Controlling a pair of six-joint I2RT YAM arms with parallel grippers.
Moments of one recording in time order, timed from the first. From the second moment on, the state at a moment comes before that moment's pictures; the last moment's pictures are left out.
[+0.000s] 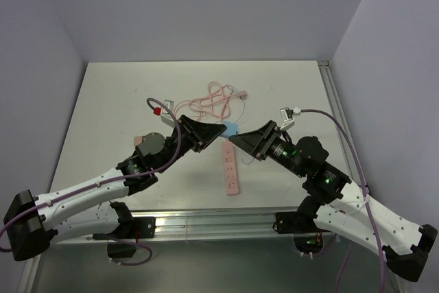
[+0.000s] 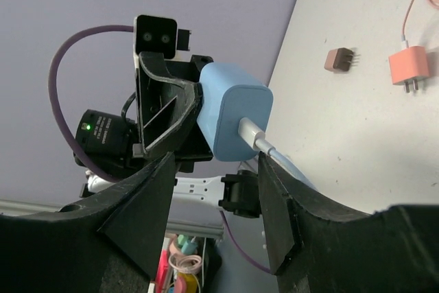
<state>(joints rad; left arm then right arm) -0.99 1.00 0.66 0.43 -0.16 -1.30 0.83 0.61 0.62 -0.02 -0.04 1.17</state>
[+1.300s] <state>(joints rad) -1.06 0.90 0.62 0.22 -0.28 -1.32 0.75 0.67 0.66 -0.06 -0.03 0.99</state>
